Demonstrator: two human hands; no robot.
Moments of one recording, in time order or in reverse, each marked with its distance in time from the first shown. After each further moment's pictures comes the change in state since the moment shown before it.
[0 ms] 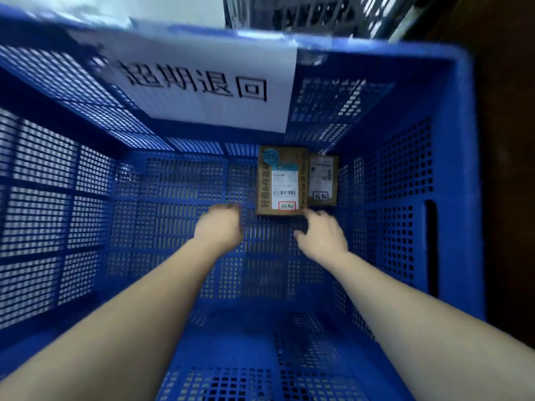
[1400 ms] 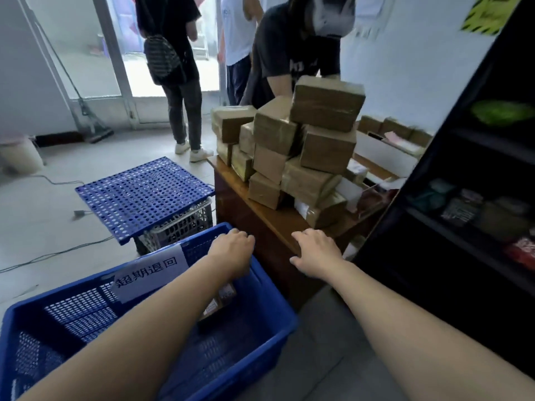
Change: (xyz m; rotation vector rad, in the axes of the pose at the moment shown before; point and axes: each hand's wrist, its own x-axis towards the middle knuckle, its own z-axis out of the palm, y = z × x) left_hand -0.524 0.170 -0.255 0.598 0.527 0.858; right_hand -0.599 0.003 -0.242 -0.082 0.586 0.230
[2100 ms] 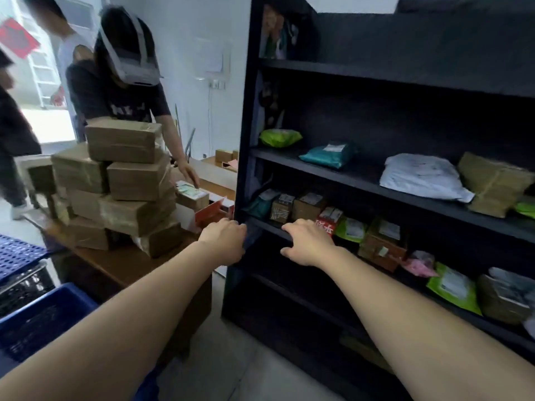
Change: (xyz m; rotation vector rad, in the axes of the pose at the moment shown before) left_hand 0.031 0.365 -0.130 -0.010 0.234 0.369; right_hand -0.232 0.310 -0.088 -0.039 0.187 0.338
